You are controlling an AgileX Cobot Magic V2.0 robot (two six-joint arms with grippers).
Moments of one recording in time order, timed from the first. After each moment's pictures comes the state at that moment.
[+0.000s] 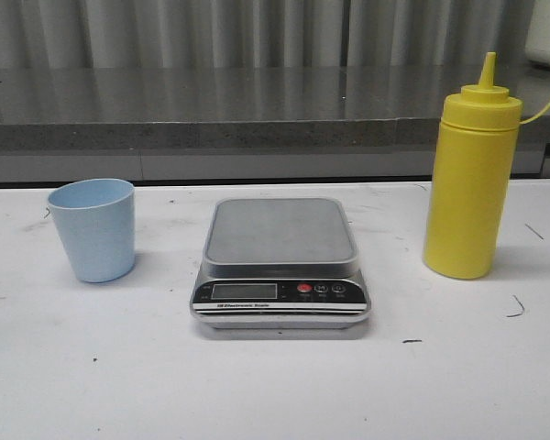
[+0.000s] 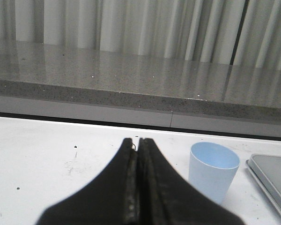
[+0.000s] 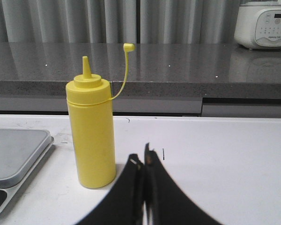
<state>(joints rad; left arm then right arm) -0.02 0.00 0.01 -0.07 0.05 -0.03 0.04 -0.01 0.03 -0.03 0.04 0.10</state>
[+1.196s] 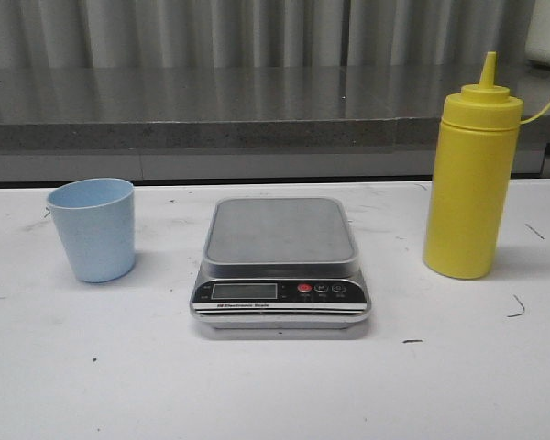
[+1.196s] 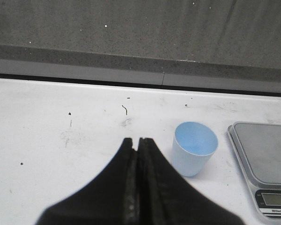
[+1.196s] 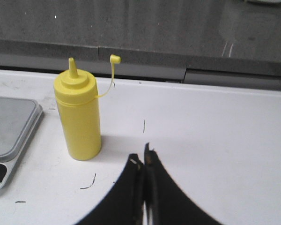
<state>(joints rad) -0.02 0.48 -0.62 -0.07 0.57 -0.03 0.04 0.40 -0.59 -0.05 0.61 0.04</state>
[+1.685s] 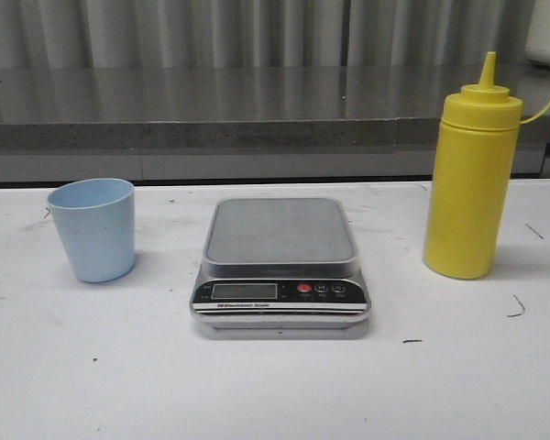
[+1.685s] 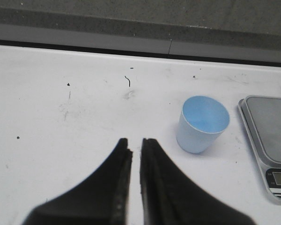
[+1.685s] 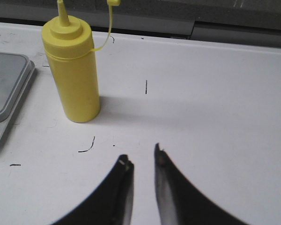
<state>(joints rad) -0.02 0.63 -0.62 -0.07 0.57 -0.03 0.04 0.47 -0.56 -0.05 0.65 0.03</state>
